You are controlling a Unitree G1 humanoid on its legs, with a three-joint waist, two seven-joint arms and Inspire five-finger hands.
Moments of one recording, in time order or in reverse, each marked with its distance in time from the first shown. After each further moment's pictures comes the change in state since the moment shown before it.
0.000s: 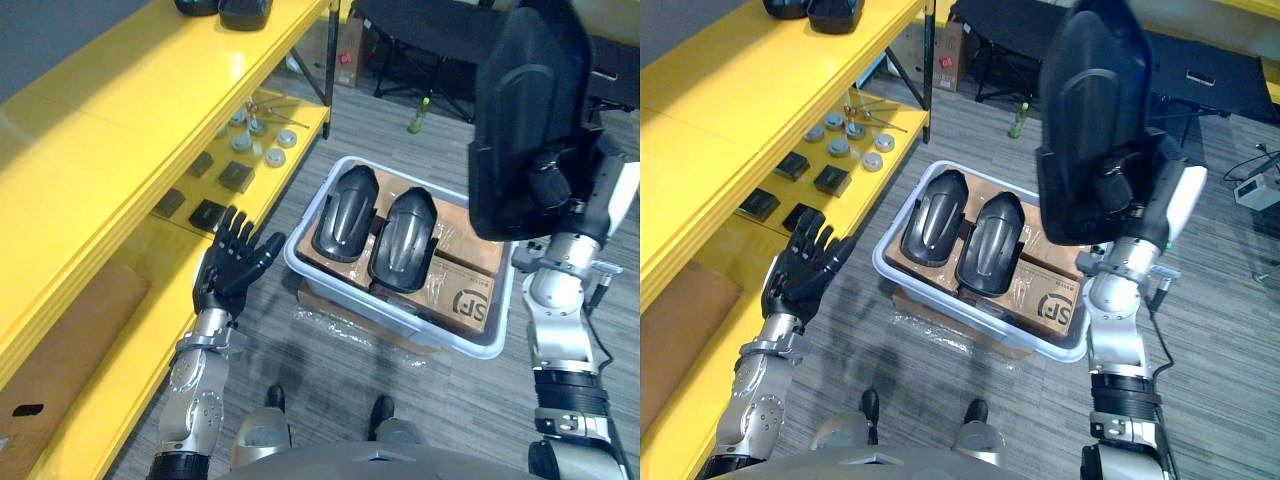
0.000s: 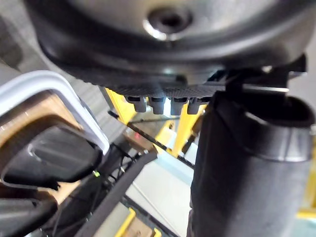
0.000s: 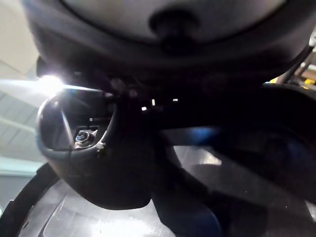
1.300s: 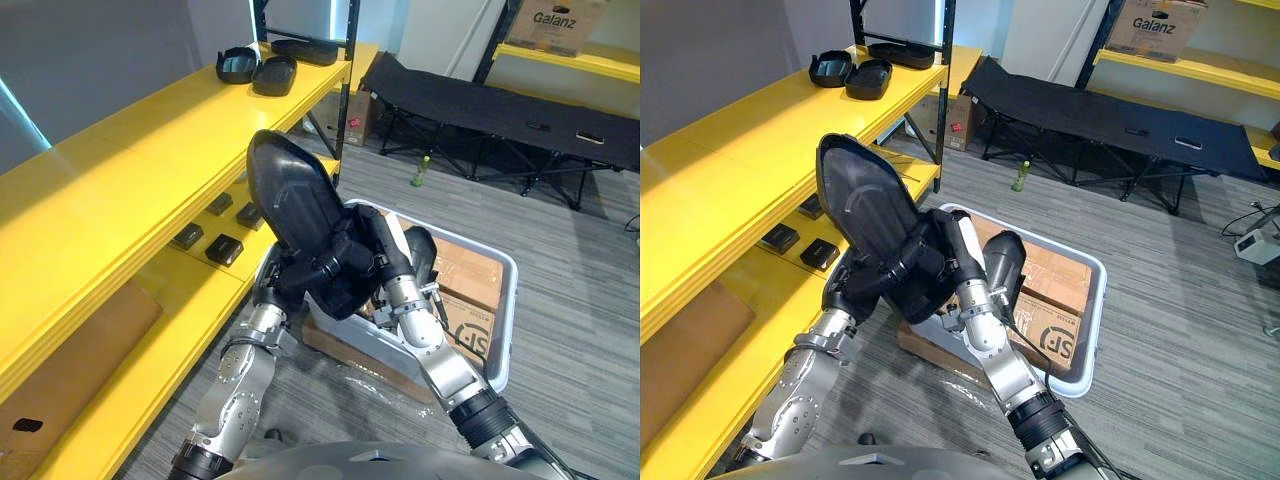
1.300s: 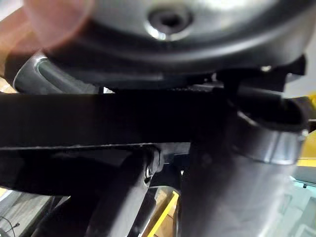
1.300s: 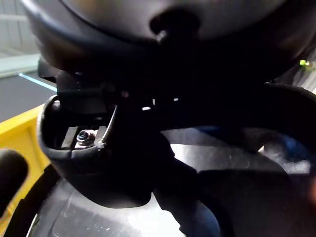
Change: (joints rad) left arm -0.048 0.042 -0.295 -0.022 -0.065 0.032 0.137; right arm 0.053 0.144 0.611 0.079 0.023 -0.031 0.218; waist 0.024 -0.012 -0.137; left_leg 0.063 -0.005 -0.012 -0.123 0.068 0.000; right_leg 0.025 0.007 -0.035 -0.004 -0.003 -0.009
